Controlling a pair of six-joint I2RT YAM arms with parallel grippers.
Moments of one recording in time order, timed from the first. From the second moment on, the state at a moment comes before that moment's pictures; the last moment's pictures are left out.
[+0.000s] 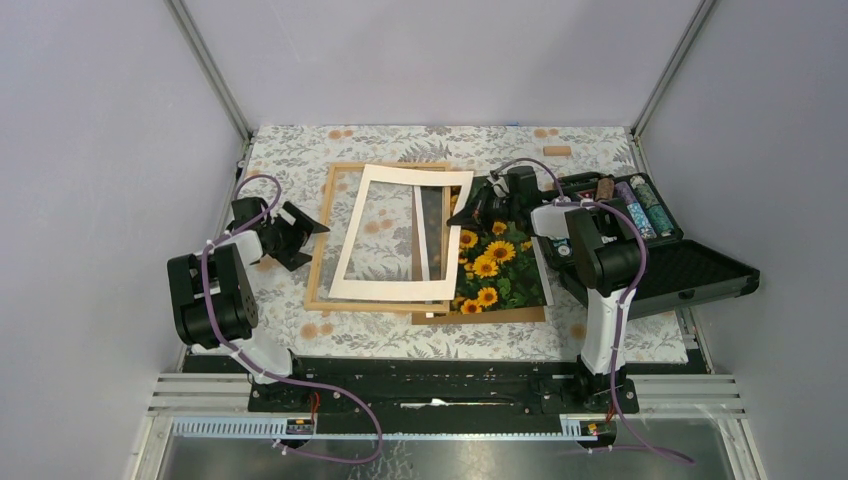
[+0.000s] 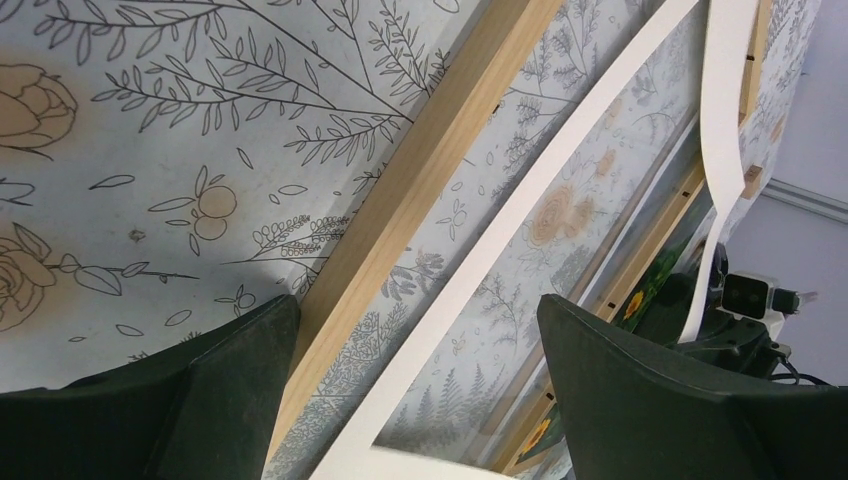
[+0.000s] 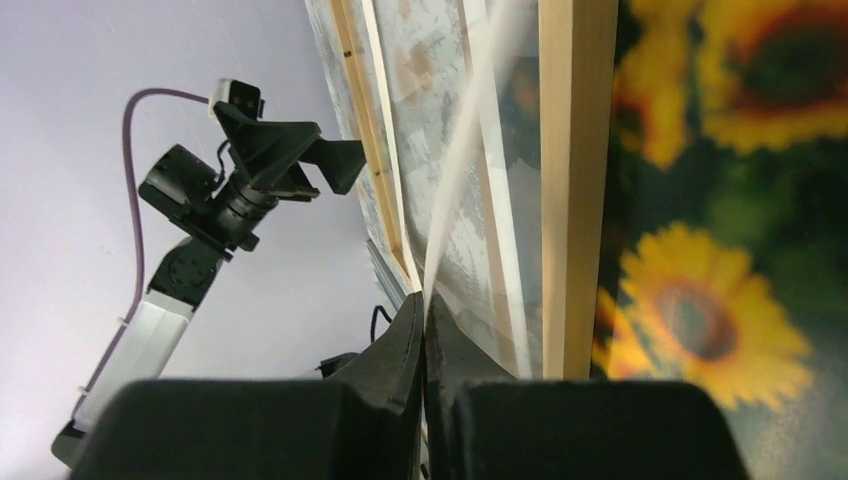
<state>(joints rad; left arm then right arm) 0.28 1.63 0.82 -0.16 0.51 -0.72 0.30 2.05 1.12 0.29 -0.84 1.09</state>
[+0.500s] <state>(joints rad) 0.29 1.65 0.82 -0.15 0.55 -0.72 0.31 2.06 1.24 0.12 -0.86 0.96</state>
